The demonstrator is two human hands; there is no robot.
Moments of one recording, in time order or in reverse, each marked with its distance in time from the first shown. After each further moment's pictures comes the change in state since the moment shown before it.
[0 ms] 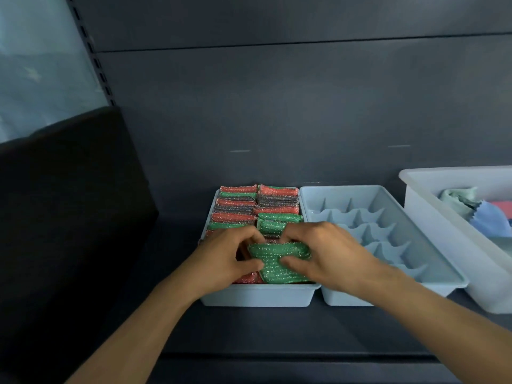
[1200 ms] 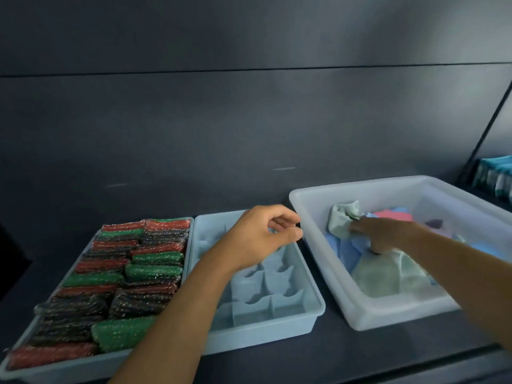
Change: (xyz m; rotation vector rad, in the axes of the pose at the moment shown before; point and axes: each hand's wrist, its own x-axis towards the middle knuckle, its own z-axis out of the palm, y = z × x) left_hand 0.159 0.196 0.117 -0.351 -0.033 0.305; right_hand -0.109 0.346 -0.102 -0.428 -0.549 0.674
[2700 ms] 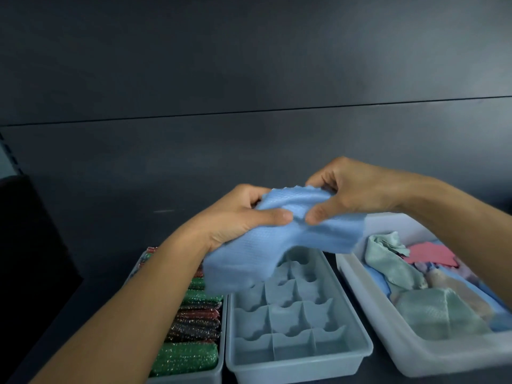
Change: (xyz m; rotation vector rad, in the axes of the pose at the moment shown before) left_hand -0.009 0.041 -0.113 -0.218 -0.058 -0.077; right_hand -0.104 -0.127 -0.181 0.746 0.247 -0.612
